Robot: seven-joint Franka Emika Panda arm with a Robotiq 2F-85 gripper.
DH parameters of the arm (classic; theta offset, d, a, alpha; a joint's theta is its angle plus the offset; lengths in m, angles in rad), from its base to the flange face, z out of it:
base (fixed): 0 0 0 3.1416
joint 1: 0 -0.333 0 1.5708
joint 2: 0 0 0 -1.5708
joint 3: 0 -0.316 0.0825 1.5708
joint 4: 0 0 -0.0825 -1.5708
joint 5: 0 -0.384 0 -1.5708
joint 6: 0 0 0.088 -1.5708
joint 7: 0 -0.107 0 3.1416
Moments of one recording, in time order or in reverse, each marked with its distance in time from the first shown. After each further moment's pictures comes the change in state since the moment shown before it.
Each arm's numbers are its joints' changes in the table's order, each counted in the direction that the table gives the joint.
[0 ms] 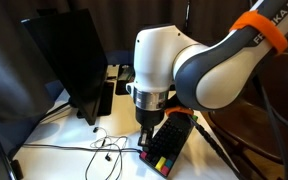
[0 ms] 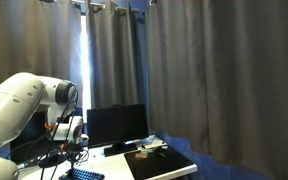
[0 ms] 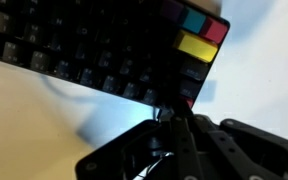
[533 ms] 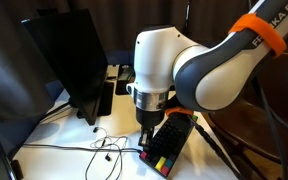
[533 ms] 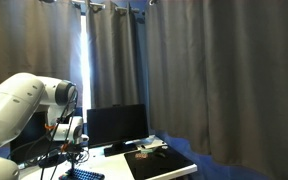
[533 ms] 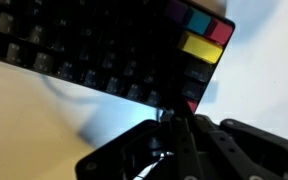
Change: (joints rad) arm -0.010 0.002 0.013 -0.001 0.000 0.000 0.000
